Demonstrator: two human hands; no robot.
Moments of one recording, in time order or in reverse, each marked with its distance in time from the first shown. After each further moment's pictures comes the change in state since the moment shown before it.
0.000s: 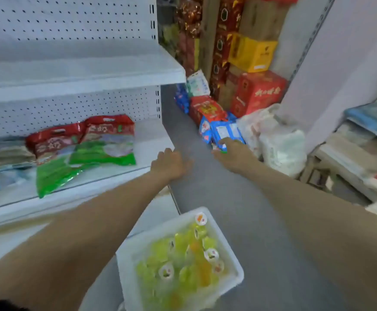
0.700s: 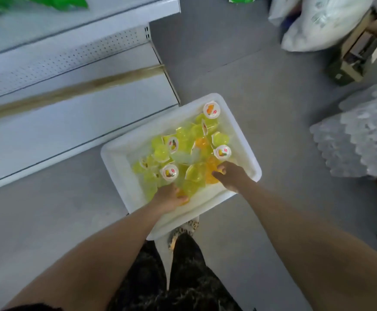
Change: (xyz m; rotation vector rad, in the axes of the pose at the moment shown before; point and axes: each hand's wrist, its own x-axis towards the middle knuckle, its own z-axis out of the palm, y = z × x) left_hand -0.121 -0.173 0.348 -0.183 -0.902 -0.278; right_hand -0.146 0.128 0.326 0.139 -0.808 0.568
